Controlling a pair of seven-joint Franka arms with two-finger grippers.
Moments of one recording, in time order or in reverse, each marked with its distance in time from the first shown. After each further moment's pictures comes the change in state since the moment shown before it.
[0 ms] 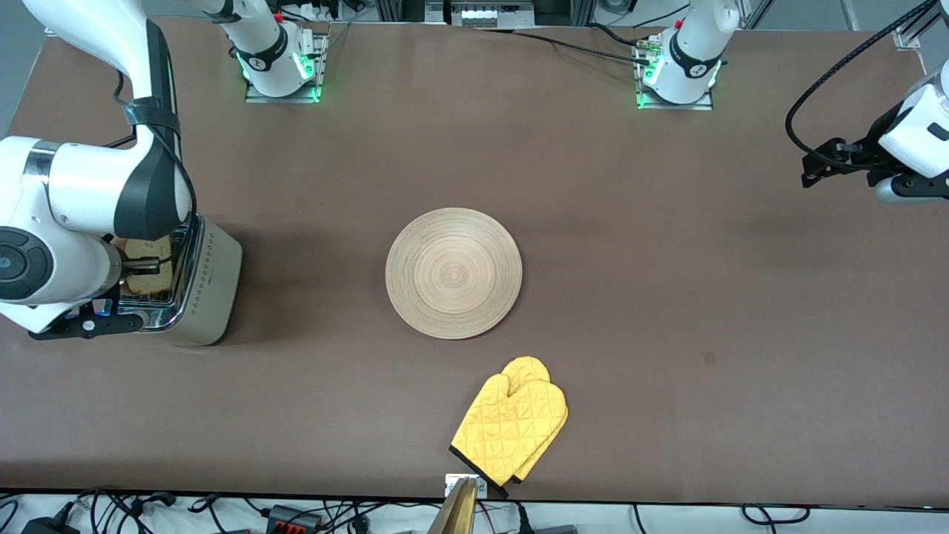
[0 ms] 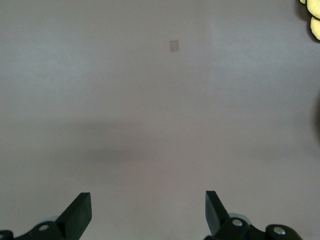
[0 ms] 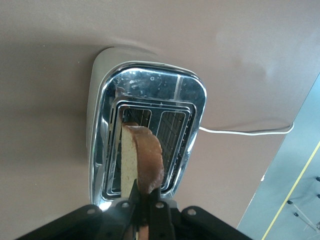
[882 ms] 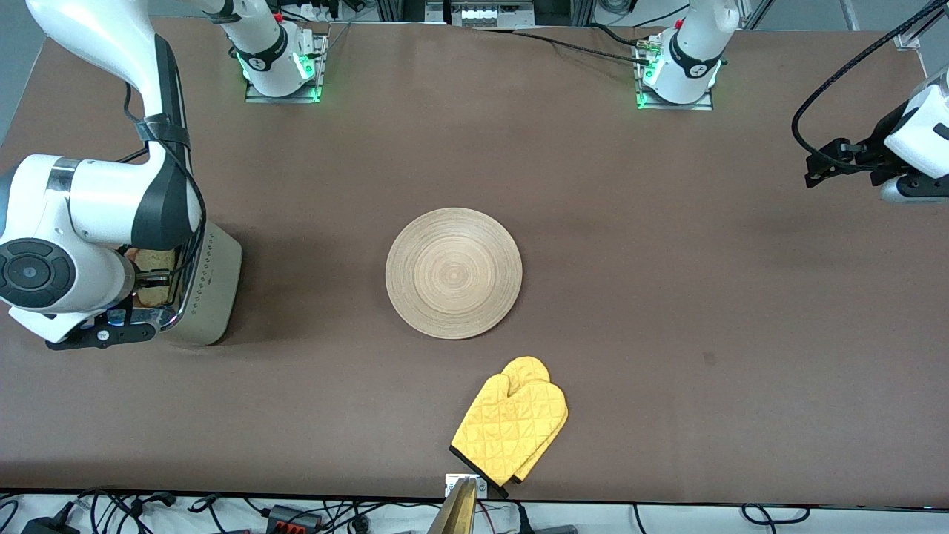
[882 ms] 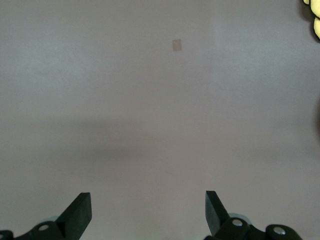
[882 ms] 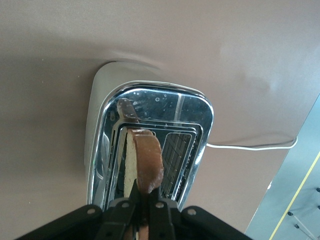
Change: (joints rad) left arm 0.010 0.000 0.000 0.000 0.000 -0.003 0.000; right arm 0.000 0.012 0.000 -0.052 0.003 0.099 0.001
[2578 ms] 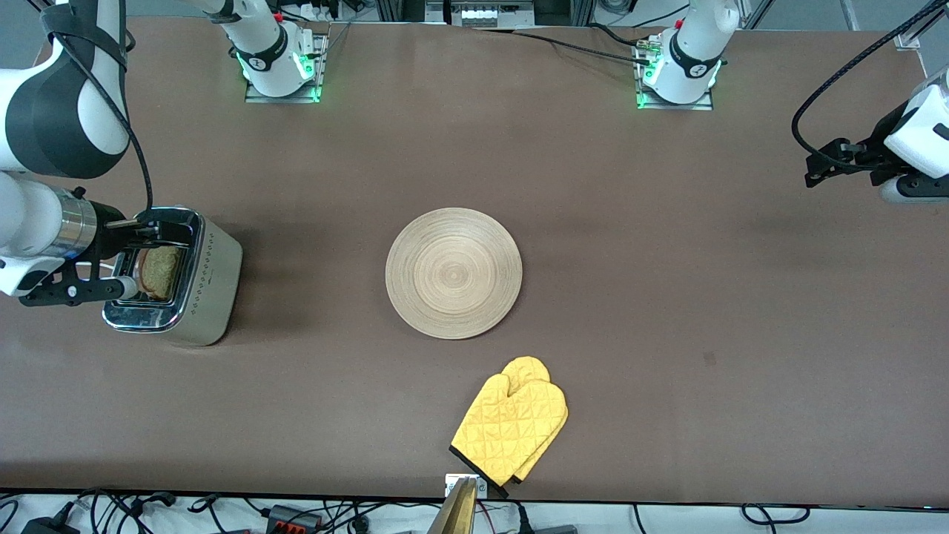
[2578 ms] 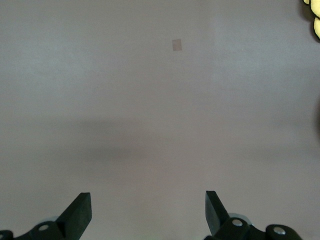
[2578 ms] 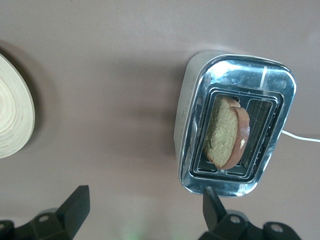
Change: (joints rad) left arm 0.000 0.000 0.000 0.000 0.000 0.000 0.000; right arm 0.001 -0.161 -0.009 0.003 0.324 -0.154 -0.003
